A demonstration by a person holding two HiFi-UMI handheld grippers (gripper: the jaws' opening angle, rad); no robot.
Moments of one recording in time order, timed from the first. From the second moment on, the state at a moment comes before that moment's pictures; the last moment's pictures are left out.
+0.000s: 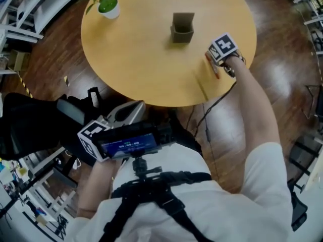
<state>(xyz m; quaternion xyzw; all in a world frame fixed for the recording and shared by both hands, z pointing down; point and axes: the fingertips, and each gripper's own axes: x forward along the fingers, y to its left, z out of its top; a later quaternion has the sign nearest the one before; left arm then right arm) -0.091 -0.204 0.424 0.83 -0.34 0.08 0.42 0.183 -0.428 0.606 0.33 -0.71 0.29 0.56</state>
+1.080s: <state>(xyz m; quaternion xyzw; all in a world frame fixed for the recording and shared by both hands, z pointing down) -0.059 -0.222 0.418 0.84 -0.33 0.09 0.42 0.139 -0.469 0.462 0.46 -0.83 0.16 0.29</state>
